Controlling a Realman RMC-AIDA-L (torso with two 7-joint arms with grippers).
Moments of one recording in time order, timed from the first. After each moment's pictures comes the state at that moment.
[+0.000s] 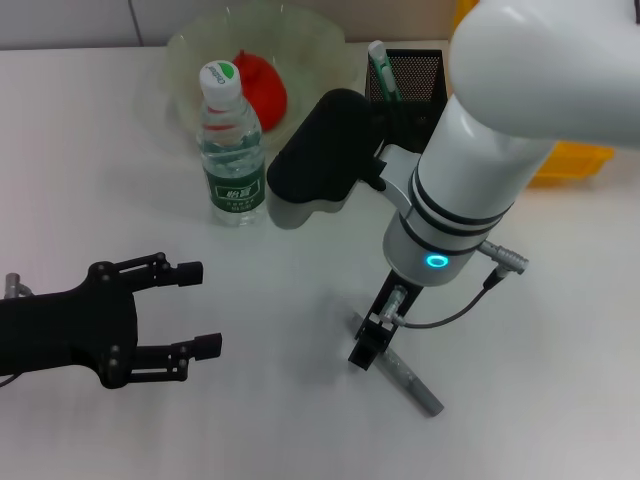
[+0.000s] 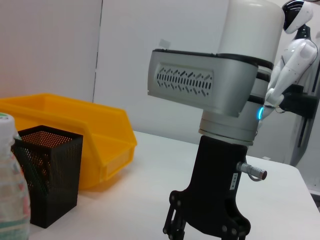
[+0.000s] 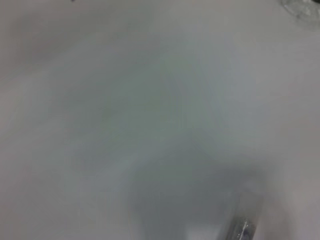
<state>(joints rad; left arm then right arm) -0.32 -2.01 0.83 0.64 1.86 1.78 -1.12 0.93 2.09 -2.02 -1.09 -2.42 -1.40 2.96</state>
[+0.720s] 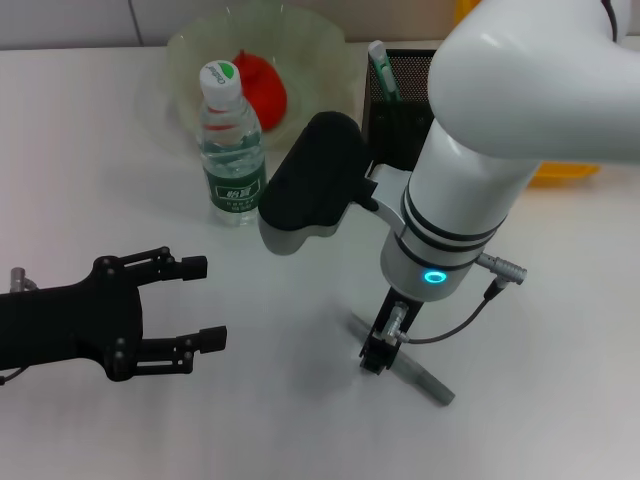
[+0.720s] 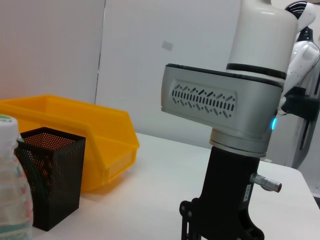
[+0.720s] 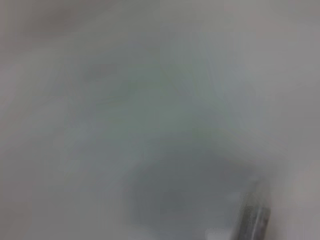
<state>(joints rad) -0.33 -2.01 0.83 0.64 1.85 1.77 -1.13 0.95 2.09 -2.08 -1.09 -2.40 -1.41 2.96</state>
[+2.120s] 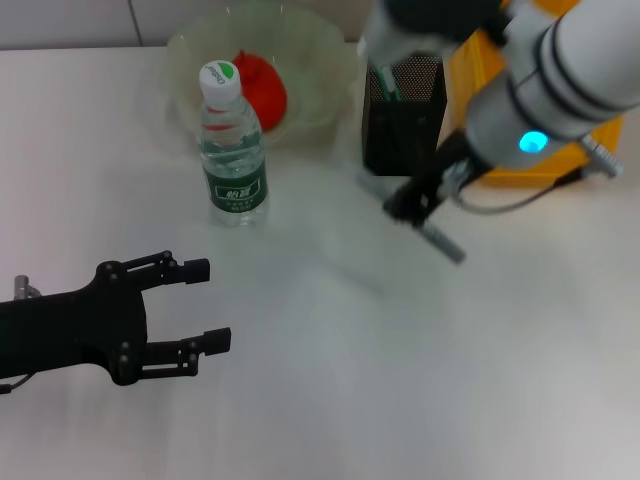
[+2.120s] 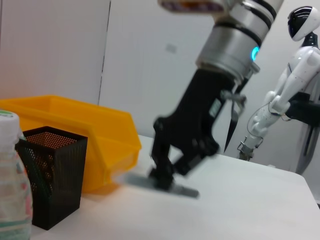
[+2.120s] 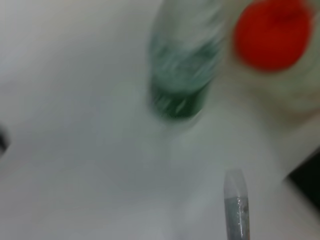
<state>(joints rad) -0.32 -2.02 0.82 0.63 1.86 1.76 -1.12 0.73 2.08 -1.66 -1.49 -2.59 -1.52 2.86</state>
